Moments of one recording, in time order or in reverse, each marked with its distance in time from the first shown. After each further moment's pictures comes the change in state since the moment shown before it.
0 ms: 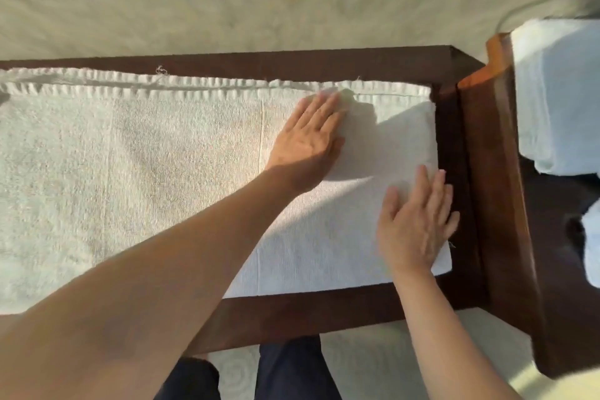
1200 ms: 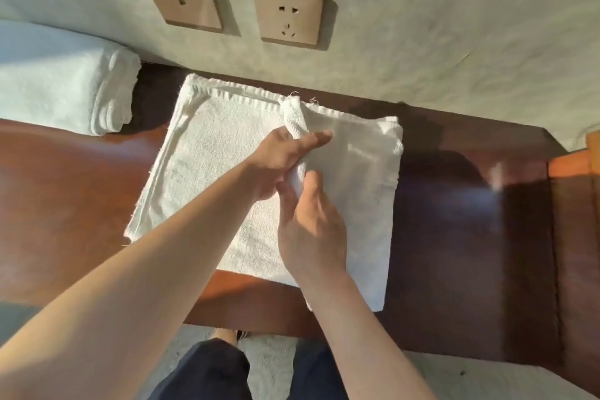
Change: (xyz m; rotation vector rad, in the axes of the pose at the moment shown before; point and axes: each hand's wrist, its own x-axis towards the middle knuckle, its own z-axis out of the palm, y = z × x) left_hand -0.145 -0.119 -0.169 -1.386 0.055 -0.743; right_hand -0.165 -0.274 -0.063 0.428 -0.423 -0.512
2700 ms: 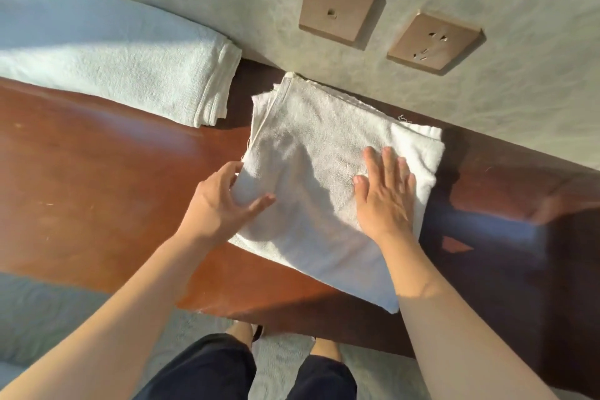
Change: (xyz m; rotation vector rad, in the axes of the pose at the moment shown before) left_hand -0.099 -0.091 -0.218 0.708 0.451 0.149; right_hand 0.087 0.040 0.096 -0.630 0.046 -0.062
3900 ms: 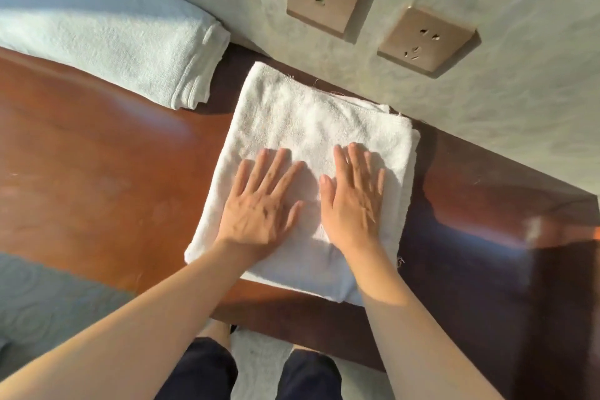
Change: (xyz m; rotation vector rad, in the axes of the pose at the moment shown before) left_hand 0.000 0.033 0.104 0.606 0.108 0.368; right_hand -0.004 -0.015 -0.006 0.085 0.066 -0.203
